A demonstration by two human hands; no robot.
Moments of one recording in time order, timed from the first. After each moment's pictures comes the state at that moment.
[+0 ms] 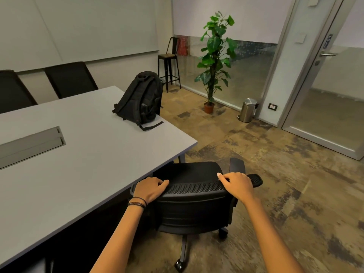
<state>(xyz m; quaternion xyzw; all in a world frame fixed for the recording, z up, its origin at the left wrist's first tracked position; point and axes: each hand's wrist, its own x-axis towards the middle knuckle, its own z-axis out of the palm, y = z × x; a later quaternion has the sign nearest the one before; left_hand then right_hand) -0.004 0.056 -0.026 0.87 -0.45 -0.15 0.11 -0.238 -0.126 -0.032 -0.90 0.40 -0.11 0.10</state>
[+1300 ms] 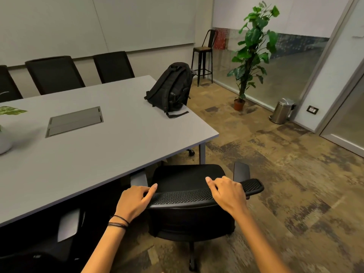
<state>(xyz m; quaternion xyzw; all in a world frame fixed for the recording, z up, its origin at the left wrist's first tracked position) -0.070 0.201 -0.027 0.90 -0.40 -0.03 0.19 -0.248 -0.022 -0.024 -0.94 0.27 -0.17 0.09</state>
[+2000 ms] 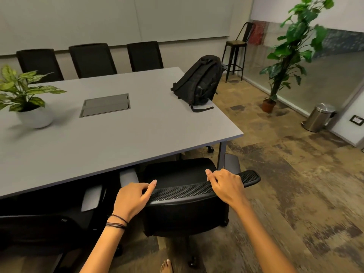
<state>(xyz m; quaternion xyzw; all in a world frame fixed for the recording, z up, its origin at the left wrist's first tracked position) -0.083 0.252 -0.026 0.94 -0.29 0.02 0.18 -0.201 -0.006 -0.024 -0.97 0.17 -0.15 0.11</state>
